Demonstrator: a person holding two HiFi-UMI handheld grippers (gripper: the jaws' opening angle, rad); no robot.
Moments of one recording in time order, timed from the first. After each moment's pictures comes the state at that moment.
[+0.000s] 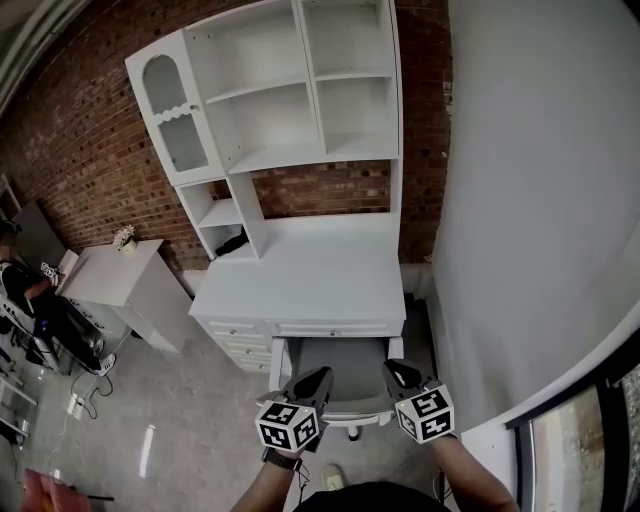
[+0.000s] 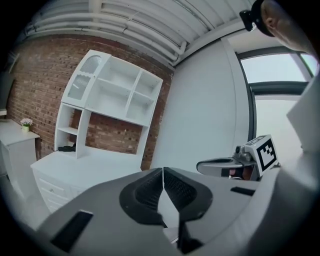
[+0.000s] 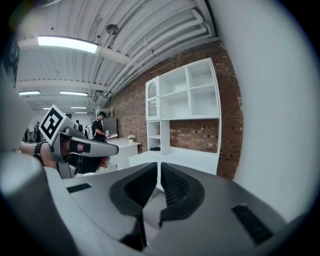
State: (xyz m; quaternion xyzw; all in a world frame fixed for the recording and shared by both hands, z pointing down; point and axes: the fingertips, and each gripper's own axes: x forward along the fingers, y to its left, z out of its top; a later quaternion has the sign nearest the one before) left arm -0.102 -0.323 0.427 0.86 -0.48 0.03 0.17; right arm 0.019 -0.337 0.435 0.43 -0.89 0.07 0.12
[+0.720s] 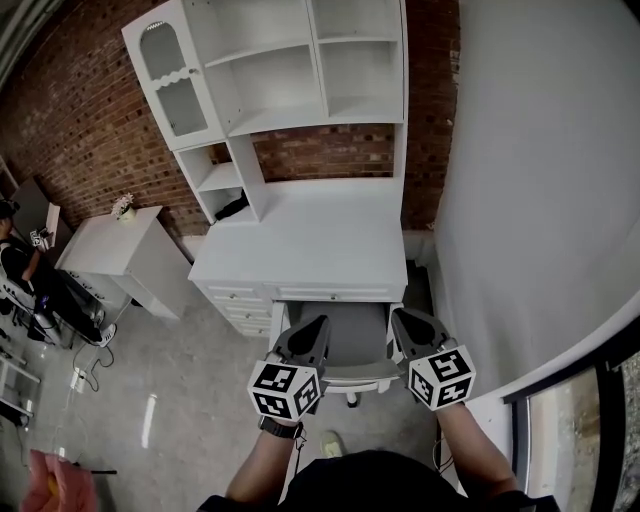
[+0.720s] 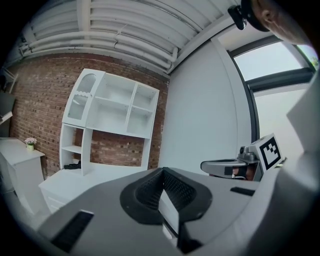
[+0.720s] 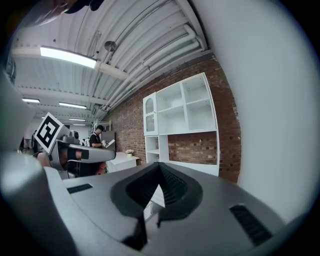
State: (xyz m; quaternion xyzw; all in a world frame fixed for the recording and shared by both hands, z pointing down) left arm -0.104 -0.325 0.358 0.85 -0.51 0.02 0.11; right arm 0.029 -0.341 0.366 0.45 -0.89 0.05 0.04
